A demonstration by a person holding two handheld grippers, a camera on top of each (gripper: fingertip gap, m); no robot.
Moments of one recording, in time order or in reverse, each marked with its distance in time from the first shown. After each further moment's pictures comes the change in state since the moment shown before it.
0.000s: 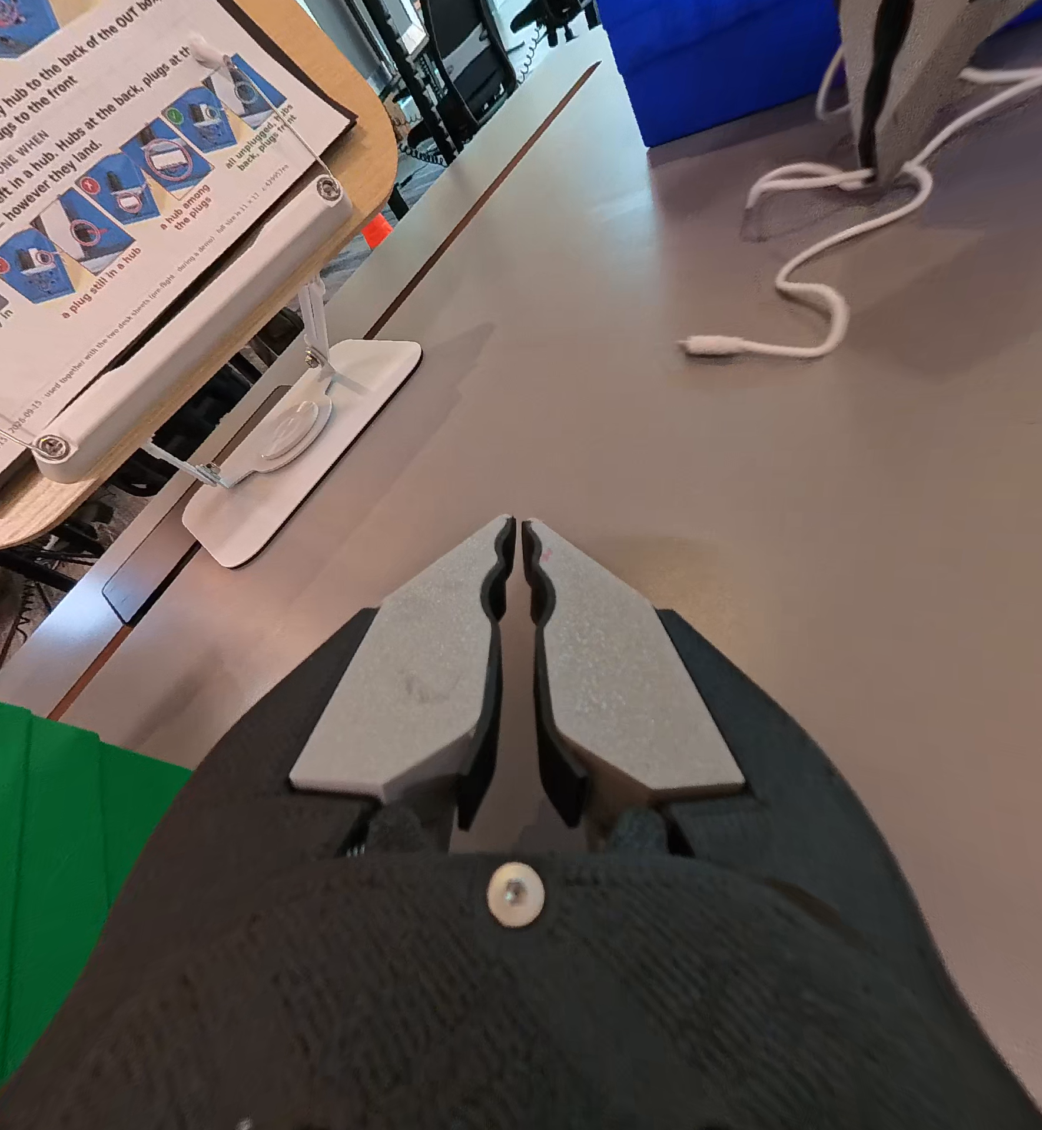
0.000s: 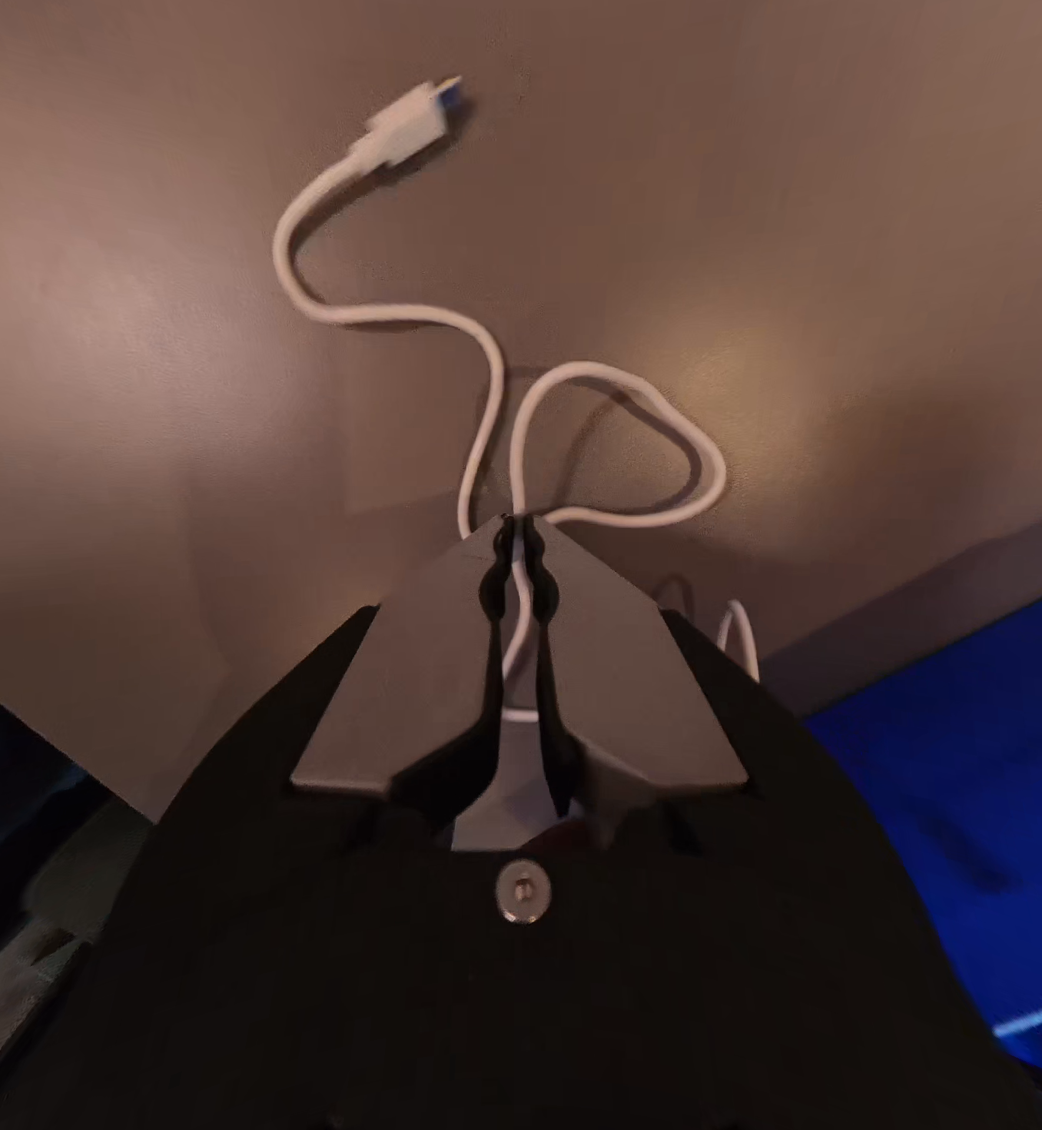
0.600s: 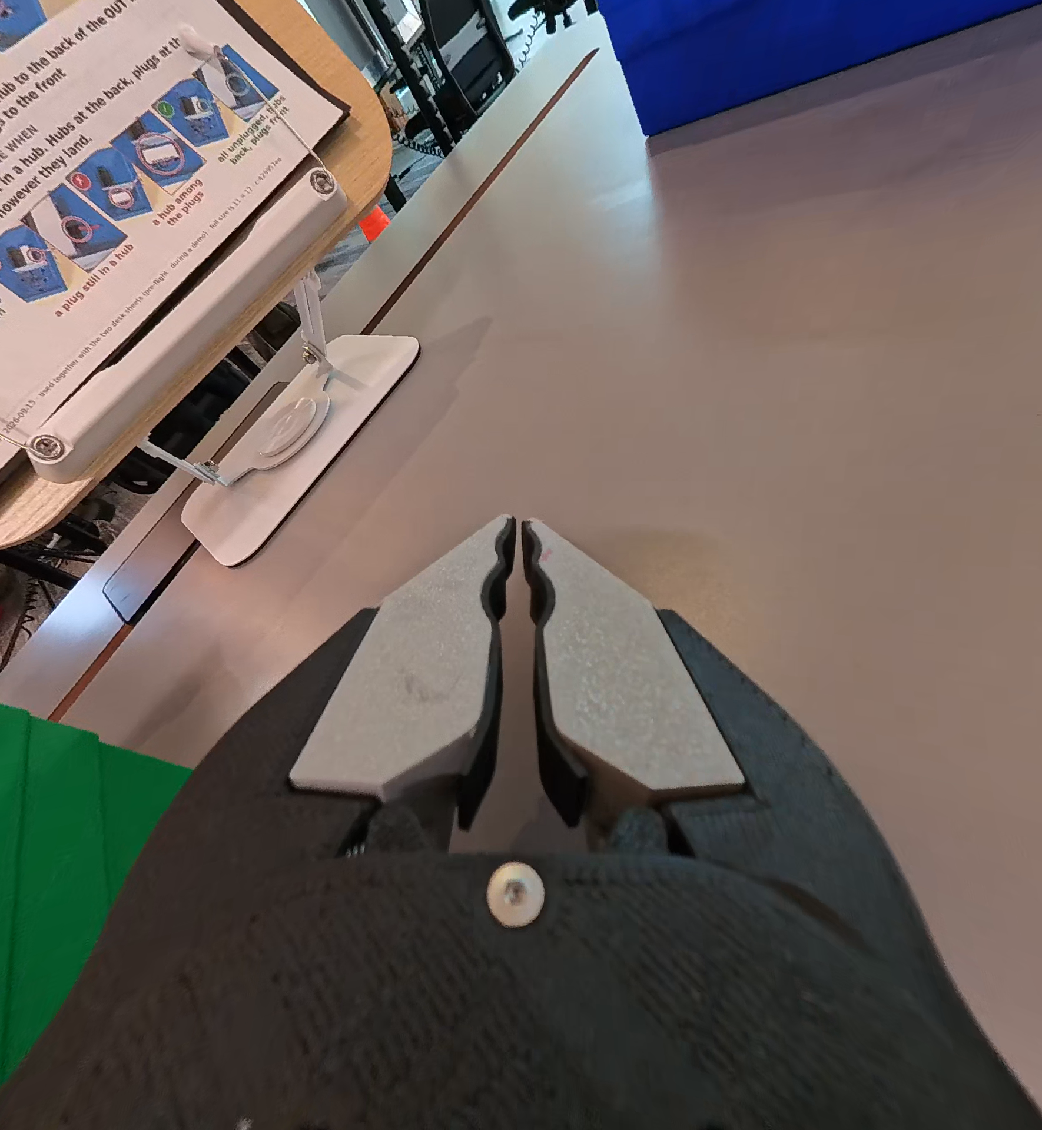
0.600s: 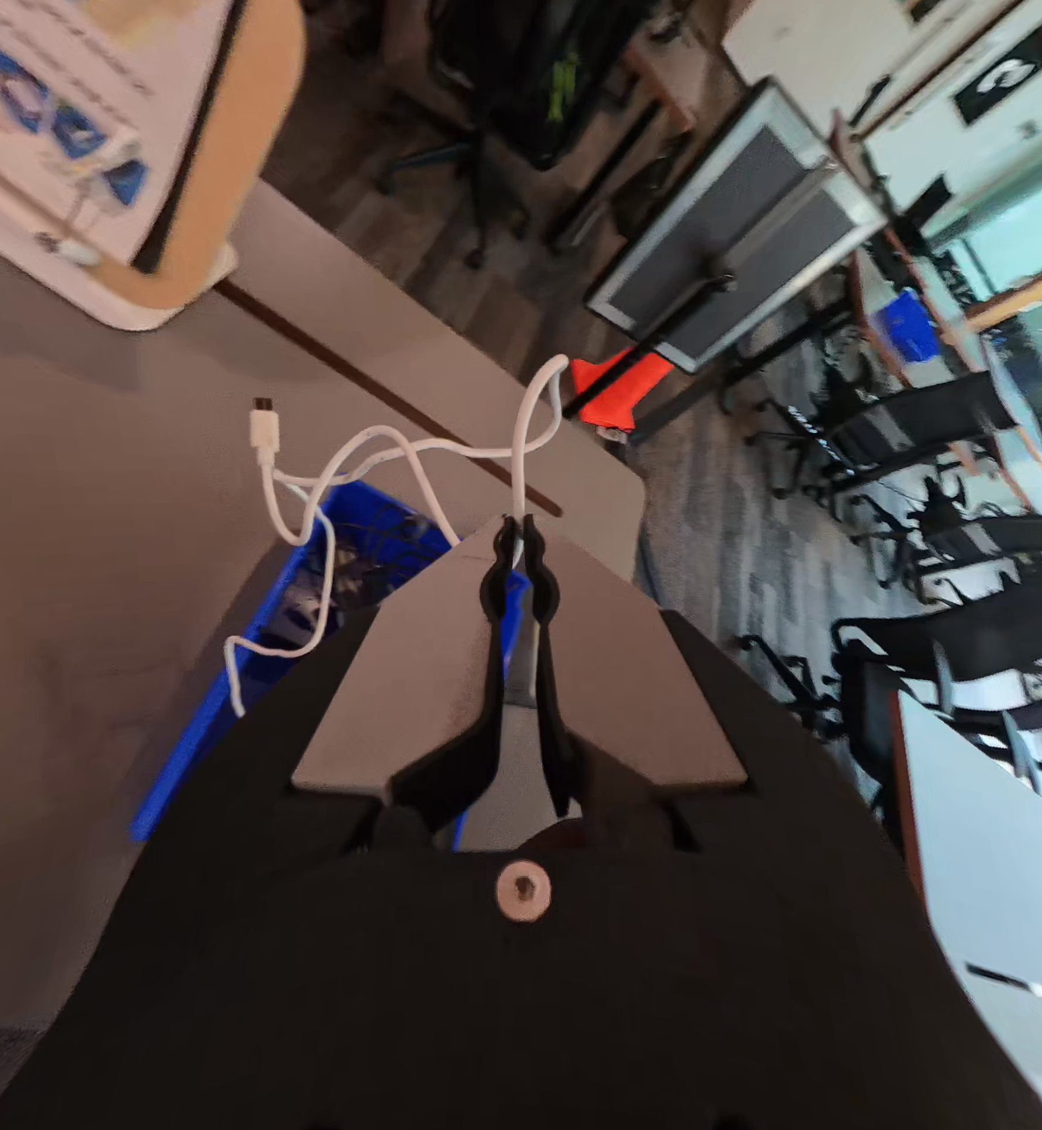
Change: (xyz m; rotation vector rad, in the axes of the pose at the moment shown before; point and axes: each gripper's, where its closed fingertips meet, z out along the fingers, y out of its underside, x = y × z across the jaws) left arm 0.001 0.001 0.001 -0.012 0.001 0.008; right arm 0.152 0.023 -0.371 0.454 0.798 0.228
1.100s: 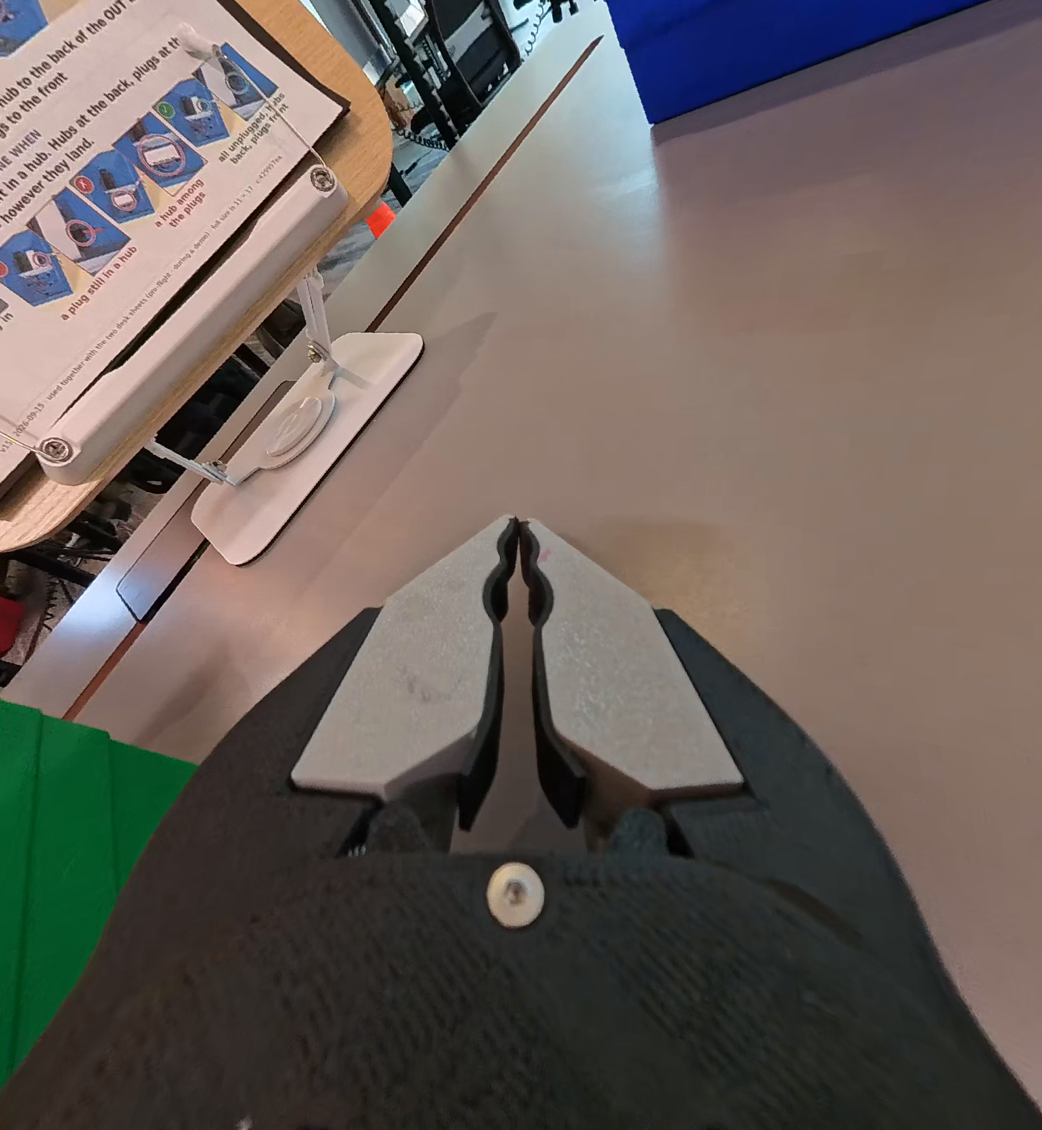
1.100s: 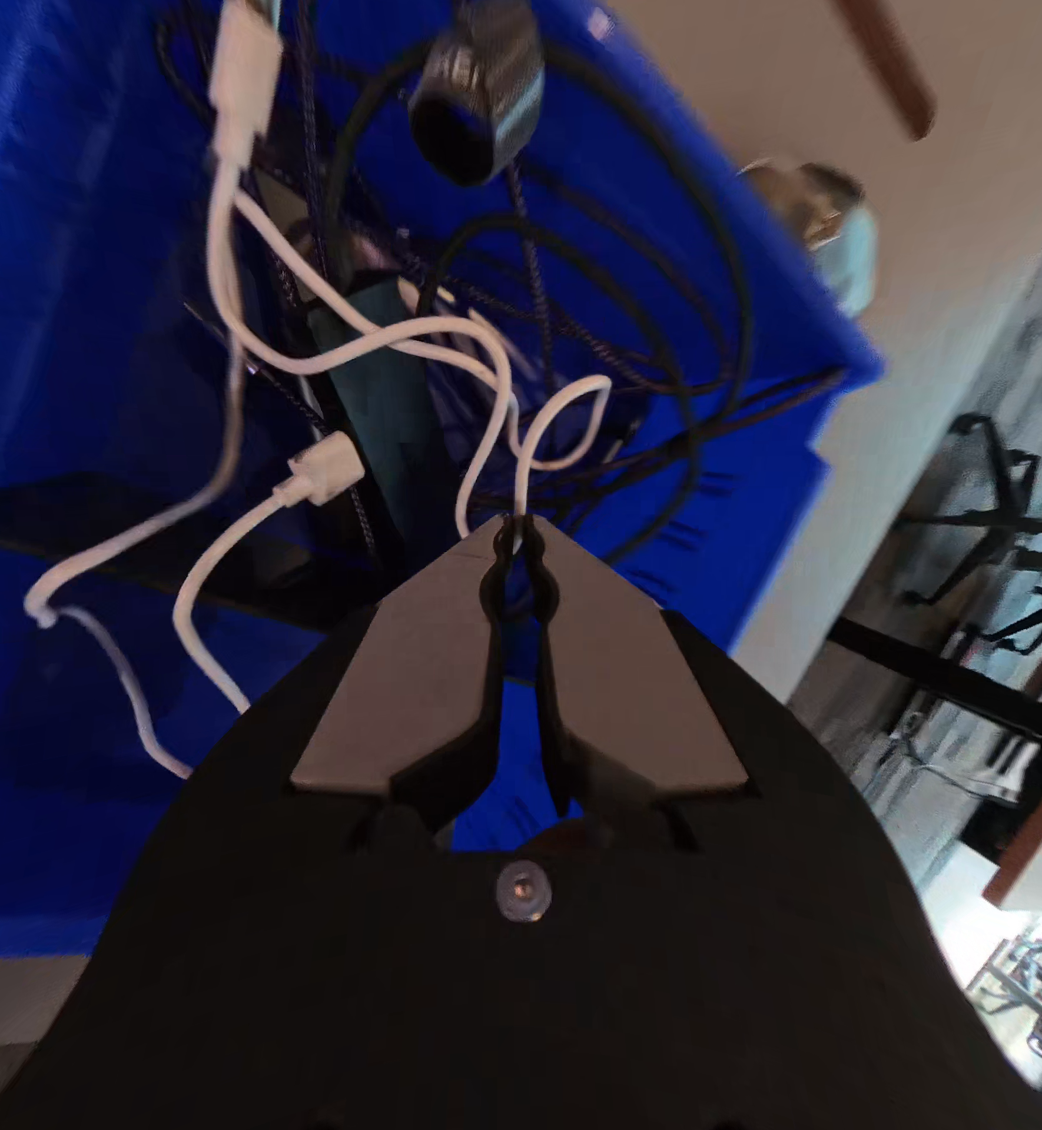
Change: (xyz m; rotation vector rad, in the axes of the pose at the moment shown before) left arm 0.000 0.001 0.000 -0.010 -0.015 0.018; right arm -0.077 0.228 0.194 -0.579 -0.226 -0.023
